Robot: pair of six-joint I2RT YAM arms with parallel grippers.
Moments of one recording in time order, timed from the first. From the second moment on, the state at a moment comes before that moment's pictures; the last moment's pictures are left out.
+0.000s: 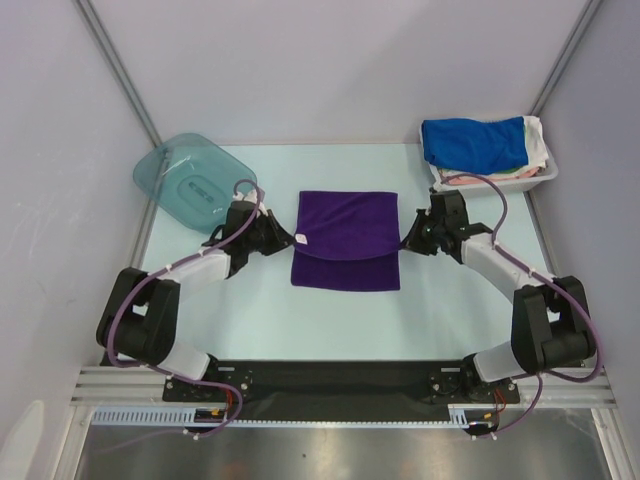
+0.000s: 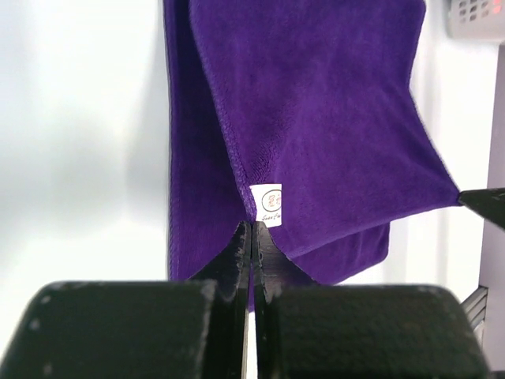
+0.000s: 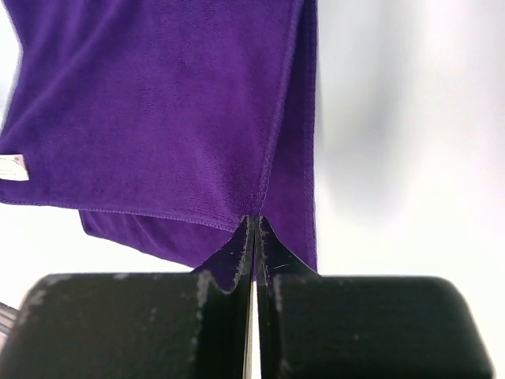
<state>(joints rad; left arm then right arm) -0.33 1.50 0.75 0.13 0.24 -0.70 0.26 1.45 0.90 -0.29 -0.19 0.57</state>
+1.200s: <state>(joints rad) -0.35 1.38 0.57 0.09 0.27 -0.65 0.29 1.25 0.66 -0.29 -0.17 0.57</state>
